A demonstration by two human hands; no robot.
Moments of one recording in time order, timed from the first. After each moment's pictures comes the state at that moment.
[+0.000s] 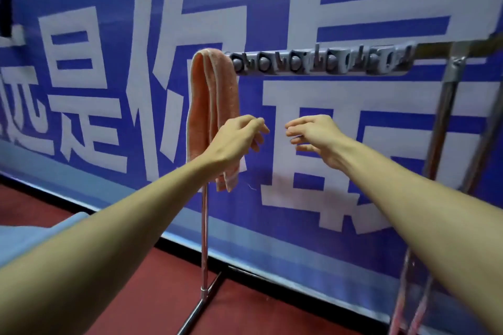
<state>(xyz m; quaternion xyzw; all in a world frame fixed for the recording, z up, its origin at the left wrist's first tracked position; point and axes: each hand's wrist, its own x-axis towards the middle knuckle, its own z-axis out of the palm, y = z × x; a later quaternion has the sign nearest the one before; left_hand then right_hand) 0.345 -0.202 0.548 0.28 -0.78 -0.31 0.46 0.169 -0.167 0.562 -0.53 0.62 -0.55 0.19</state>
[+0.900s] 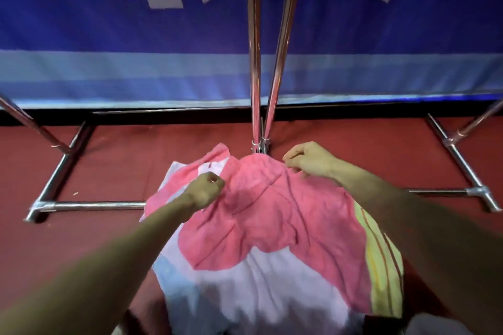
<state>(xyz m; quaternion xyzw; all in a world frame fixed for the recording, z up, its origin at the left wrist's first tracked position) 0.133 -0.080 0.047 0.45 -0.76 -0.47 -0.05 -0.078 0.055 0.077 -0.31 0.82 -0.30 0.38</state>
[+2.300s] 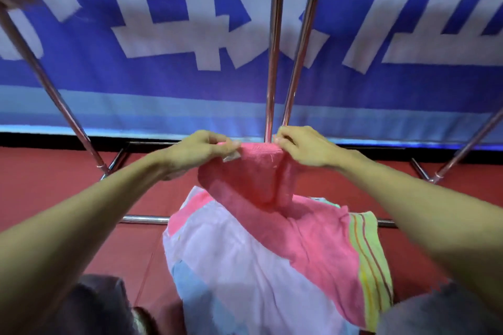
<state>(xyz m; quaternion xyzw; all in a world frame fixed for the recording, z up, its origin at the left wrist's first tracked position) 0.191 -0.067 0.252 0.23 -0.81 -0.53 0.06 -0.015 0.064 0.234 -0.61 0.77 -0.19 0.10</state>
